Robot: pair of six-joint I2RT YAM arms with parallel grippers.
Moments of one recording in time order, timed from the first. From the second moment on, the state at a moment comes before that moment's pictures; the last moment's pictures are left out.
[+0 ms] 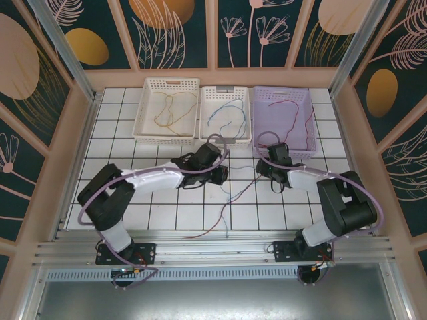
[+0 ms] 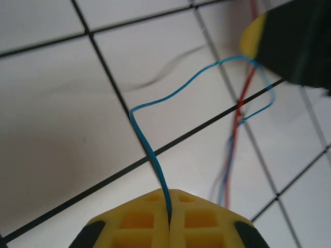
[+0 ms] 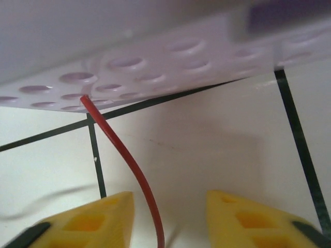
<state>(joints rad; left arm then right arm) -0.86 1.69 1.01 -0.15 0.15 -0.55 0.36 1.51 0.60 -0.03 0.03 0.62</state>
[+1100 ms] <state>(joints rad) -0.82 1.43 1.86 -0.54 -0.09 -0.35 0.36 1.38 0.51 0.02 0.08 0.63</state>
